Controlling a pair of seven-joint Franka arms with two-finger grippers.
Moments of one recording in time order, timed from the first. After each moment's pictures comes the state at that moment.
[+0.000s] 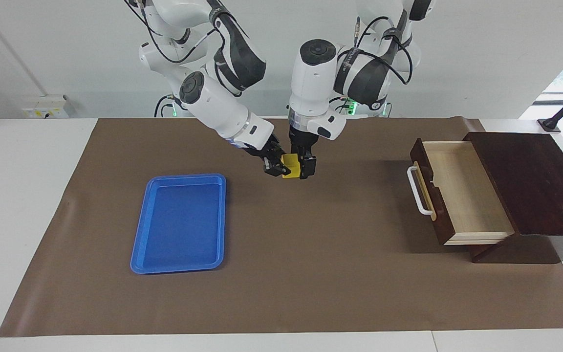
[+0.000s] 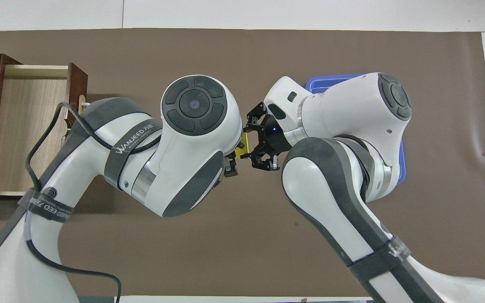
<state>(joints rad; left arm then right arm) -0.58 0.28 -0.13 -1.54 0.02 1.89 -2.41 0.44 0.19 0.01 -1.79 0.66 2.12 -1.52</state>
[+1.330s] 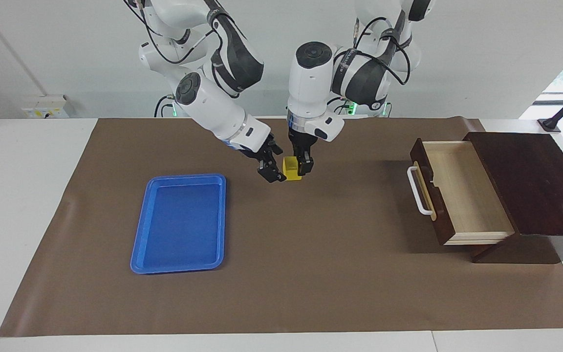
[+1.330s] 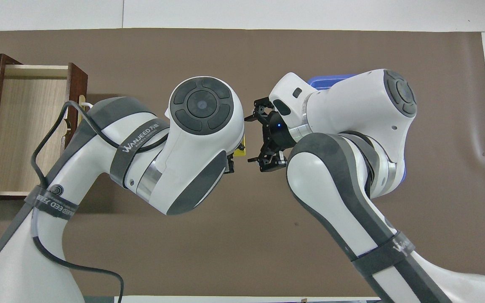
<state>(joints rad) -0.58 0.28 -0.11 -1.53 0.04 1.83 -2.32 0.43 0.19 -0.01 -1.79 0.66 2.10 -1.50</state>
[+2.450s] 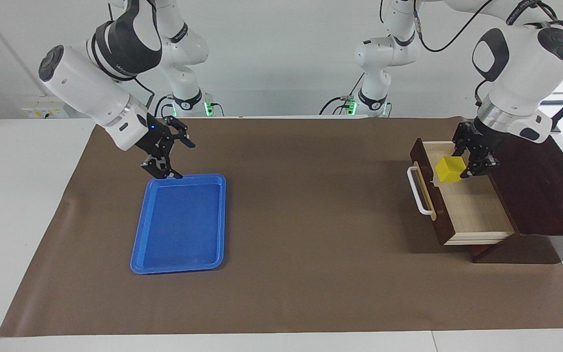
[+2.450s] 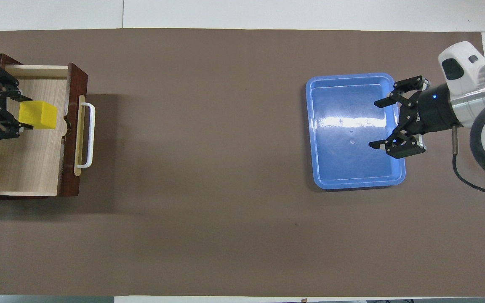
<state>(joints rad) 0.09 0.08 -0.10 -1.68 0.02 1.80 -1.60 0.04 0.02 -0.03 -1.77 0.47 1.77 -1.32</state>
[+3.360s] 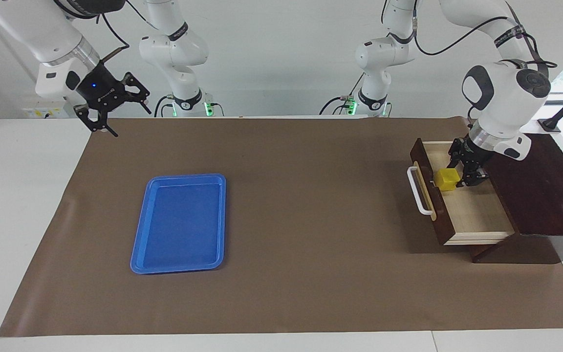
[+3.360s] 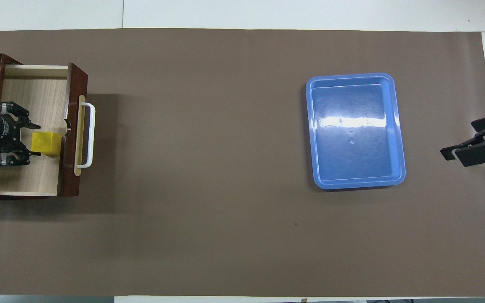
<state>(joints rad) 0.16 0.03 -0.10 -1.96 0.02 2.01 -1.53 -0.04 -0.04 -0.03 -1.57 0.18 1.45 -0.57</state>
